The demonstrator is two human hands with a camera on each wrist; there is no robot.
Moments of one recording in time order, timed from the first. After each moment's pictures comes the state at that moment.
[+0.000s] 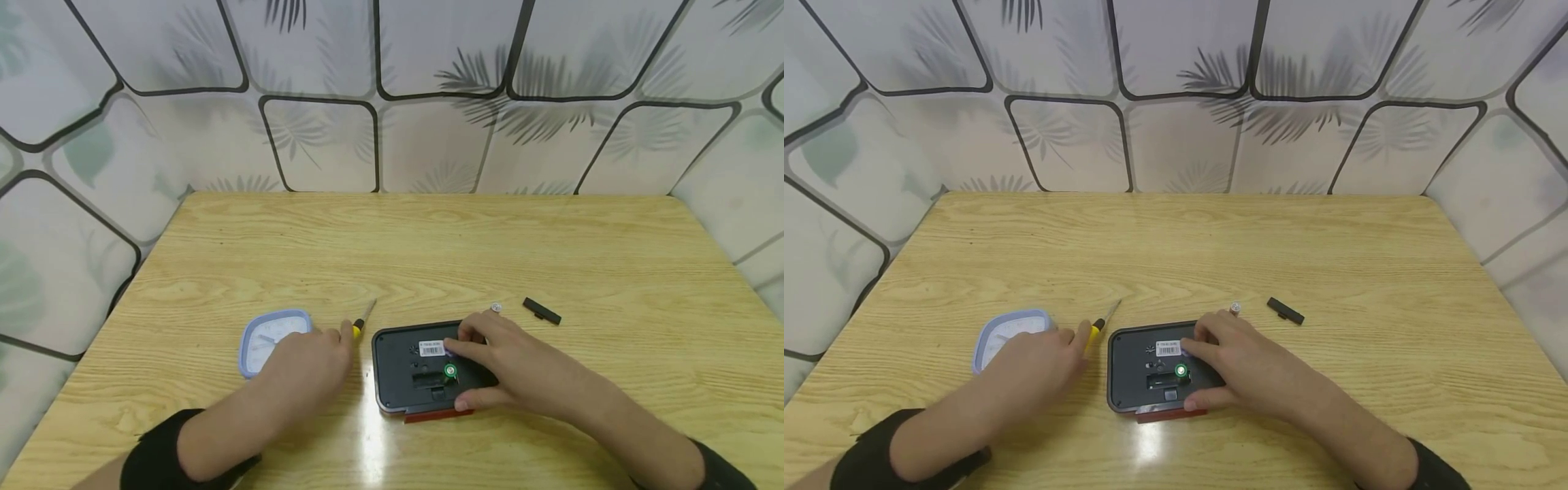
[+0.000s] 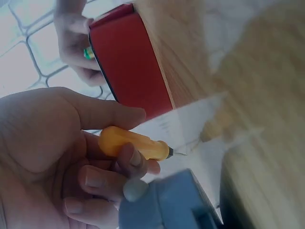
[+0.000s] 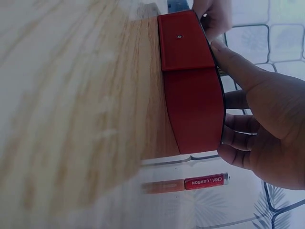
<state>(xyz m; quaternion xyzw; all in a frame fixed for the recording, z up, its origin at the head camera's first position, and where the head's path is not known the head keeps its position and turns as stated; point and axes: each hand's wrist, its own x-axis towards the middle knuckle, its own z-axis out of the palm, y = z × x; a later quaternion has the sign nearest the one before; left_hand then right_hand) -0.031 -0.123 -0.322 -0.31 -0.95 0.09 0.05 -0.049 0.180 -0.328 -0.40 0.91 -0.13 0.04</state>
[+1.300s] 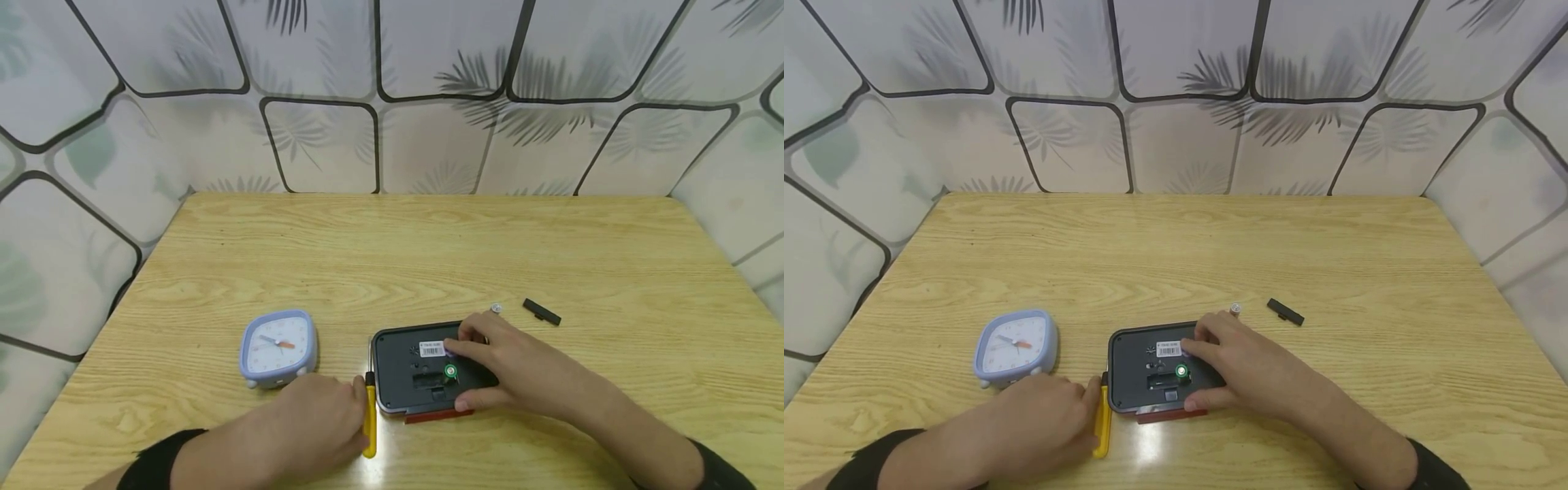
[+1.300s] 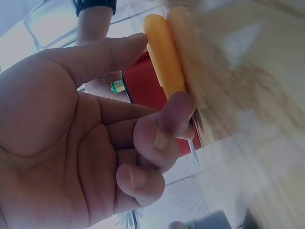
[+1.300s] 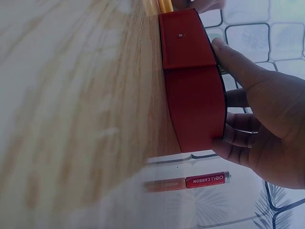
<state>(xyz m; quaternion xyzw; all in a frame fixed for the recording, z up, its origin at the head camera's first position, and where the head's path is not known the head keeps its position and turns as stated) -0.002 -0.117 -0.326 -0.40 -0.91 0.05 -0.08 -0.048 0.180 -0.326 -0.38 0.91 -0.15 0.06</state>
